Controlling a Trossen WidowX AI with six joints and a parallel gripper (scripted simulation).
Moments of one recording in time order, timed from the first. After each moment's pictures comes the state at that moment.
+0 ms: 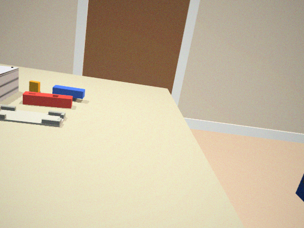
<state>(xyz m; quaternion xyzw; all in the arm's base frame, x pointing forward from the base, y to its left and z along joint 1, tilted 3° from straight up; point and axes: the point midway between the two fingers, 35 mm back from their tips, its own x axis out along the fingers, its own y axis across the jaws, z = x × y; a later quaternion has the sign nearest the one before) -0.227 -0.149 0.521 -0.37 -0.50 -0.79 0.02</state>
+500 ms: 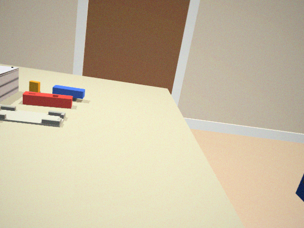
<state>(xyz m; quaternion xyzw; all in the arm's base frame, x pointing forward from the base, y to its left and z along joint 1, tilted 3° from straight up) -0.169 -0.040 0.566 -0.51 -0.42 -0.75 -0.08</state>
